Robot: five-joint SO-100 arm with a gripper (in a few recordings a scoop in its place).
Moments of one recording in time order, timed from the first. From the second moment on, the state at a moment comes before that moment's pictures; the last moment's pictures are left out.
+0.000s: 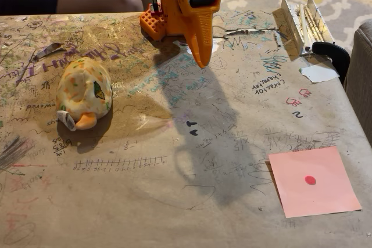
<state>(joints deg) -13.3 192.7 176.8 62.1 -7.1</state>
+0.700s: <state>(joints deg) -8.5 188.3 174.6 59.6 -7.7</state>
